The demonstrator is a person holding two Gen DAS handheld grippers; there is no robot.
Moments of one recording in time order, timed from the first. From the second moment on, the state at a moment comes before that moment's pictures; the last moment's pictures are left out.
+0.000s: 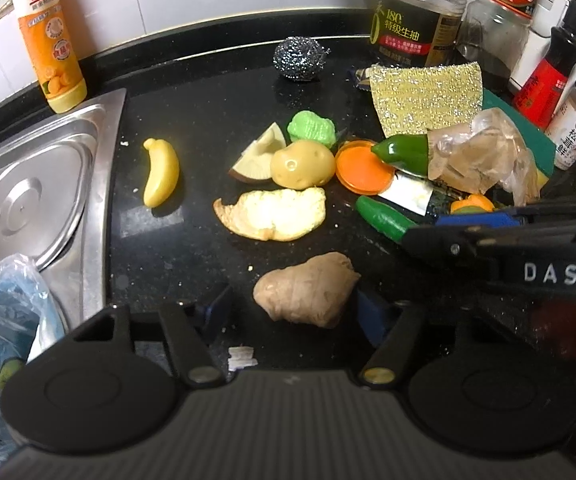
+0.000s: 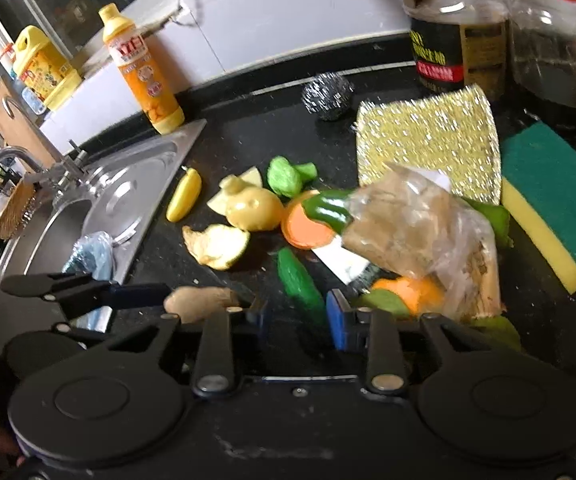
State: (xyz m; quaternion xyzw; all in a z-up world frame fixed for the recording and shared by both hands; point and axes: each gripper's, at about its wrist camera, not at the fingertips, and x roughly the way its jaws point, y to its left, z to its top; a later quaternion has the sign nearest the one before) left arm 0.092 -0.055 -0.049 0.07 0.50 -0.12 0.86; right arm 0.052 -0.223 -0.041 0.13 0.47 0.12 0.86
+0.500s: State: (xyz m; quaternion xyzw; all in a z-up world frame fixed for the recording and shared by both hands) left arm 0.096 -0.060 -0.053 0.08 0.50 -0.13 0.85; right arm 0.059 -0.226 -0.051 0.13 0.48 0.12 0.86
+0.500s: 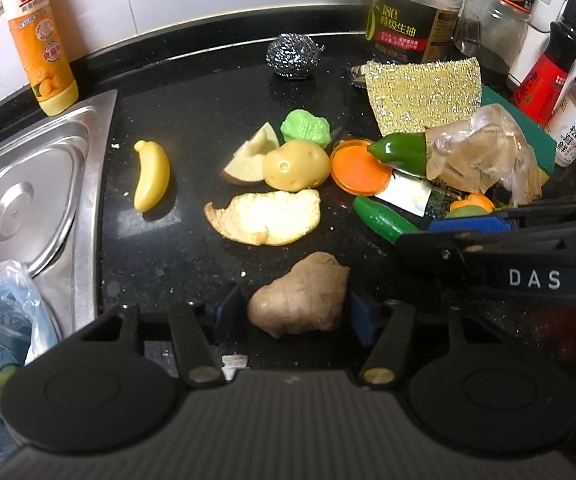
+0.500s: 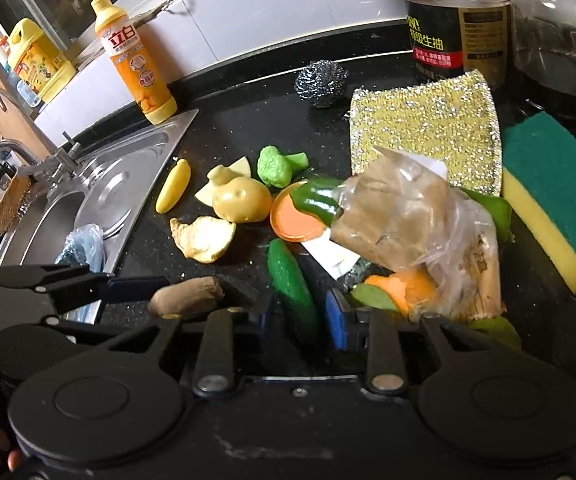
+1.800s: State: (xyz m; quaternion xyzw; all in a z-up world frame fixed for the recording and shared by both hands) left arm 0.049 0.065 0.014 0.02 0.41 -0.12 0.90; right arm 0.040 -0.113 0.031 0.17 0.42 0.18 0.87
